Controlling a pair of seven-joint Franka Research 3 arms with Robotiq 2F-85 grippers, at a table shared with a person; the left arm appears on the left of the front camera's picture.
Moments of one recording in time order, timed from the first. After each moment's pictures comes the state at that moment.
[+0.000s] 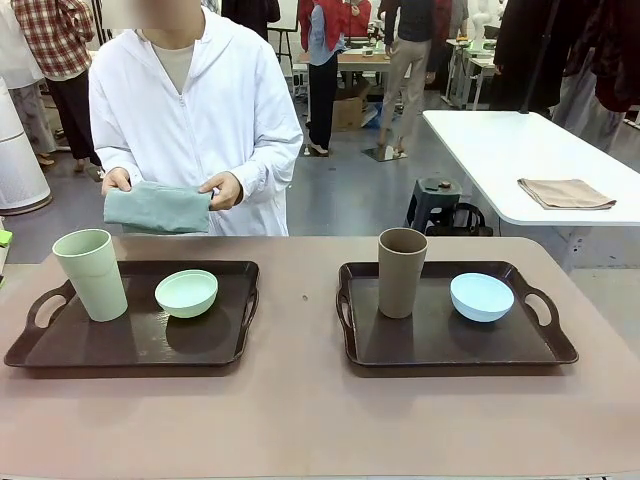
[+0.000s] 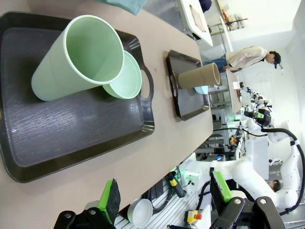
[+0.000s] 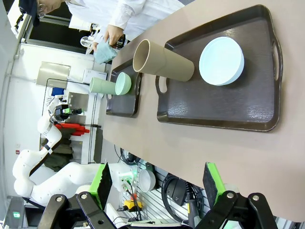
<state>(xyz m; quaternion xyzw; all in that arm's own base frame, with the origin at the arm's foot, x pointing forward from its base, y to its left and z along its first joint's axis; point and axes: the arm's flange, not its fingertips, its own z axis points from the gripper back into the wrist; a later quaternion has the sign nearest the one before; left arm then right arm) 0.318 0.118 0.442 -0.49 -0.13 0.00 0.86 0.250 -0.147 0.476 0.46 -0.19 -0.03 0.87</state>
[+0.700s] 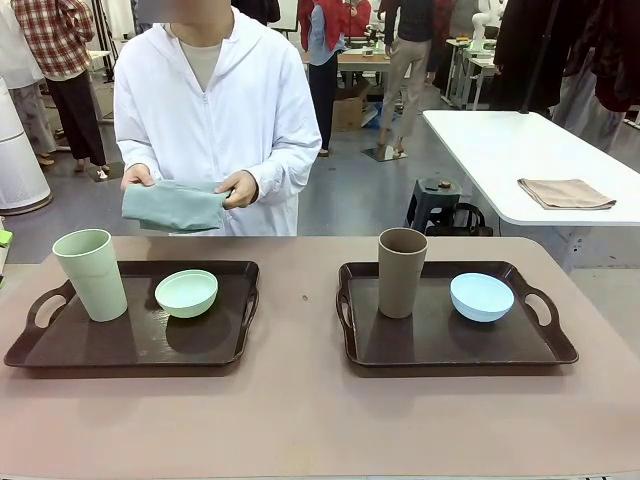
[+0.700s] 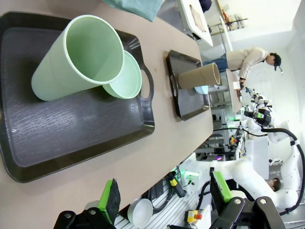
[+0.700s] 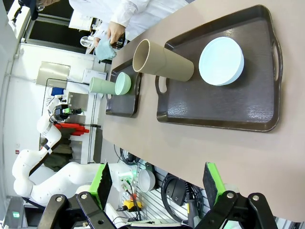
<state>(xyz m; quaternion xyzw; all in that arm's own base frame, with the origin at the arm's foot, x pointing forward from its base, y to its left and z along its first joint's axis) 0.318 0.117 0.442 -0.49 -0.13 0.00 0.86 0.250 -0.147 0.476 0.46 -0.19 -0.03 0.87</state>
